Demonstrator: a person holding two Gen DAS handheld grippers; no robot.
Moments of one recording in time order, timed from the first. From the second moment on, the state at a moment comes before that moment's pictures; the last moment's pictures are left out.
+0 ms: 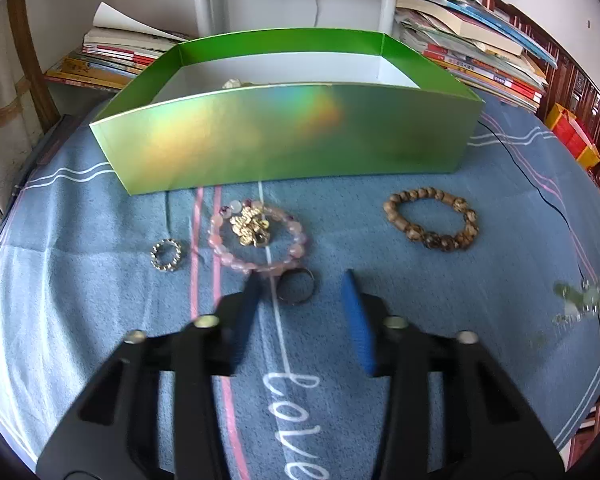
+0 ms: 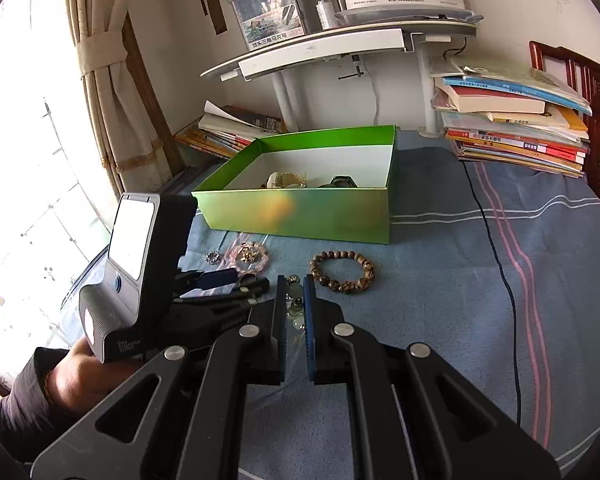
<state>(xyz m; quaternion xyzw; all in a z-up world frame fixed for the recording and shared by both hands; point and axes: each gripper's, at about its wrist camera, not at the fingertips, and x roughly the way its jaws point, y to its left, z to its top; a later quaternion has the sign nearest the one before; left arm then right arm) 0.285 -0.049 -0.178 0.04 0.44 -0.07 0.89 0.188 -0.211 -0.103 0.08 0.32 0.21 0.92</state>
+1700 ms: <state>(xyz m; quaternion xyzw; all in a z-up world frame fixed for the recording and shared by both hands) 0.113 0.042 -0.066 -0.01 0.30 -0.09 0.95 0.103 -0.168 -0.065 0.03 0.27 0.19 0.94</state>
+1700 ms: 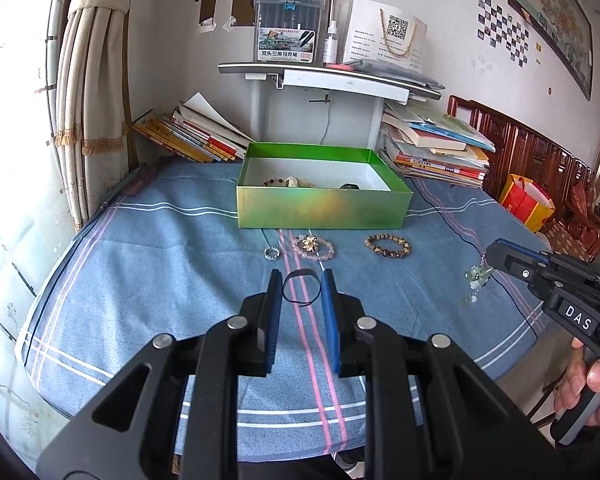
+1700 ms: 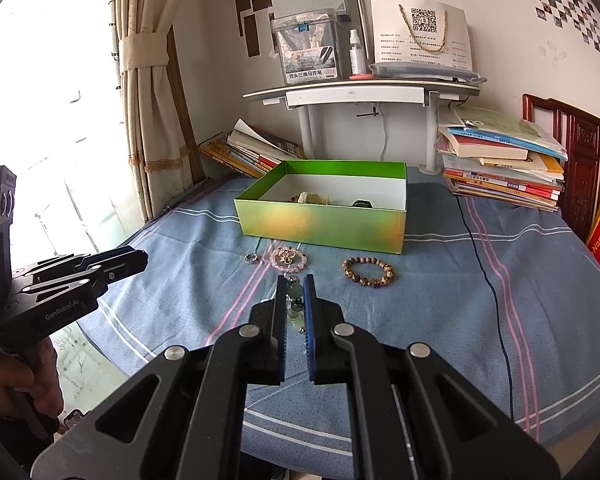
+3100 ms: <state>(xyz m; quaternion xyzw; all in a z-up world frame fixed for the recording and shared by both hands) 0.377 0.013 -0.044 0.01 0.33 -0.10 0.94 0.327 -0.182 -0.040 0.05 0.27 0.17 0.95</state>
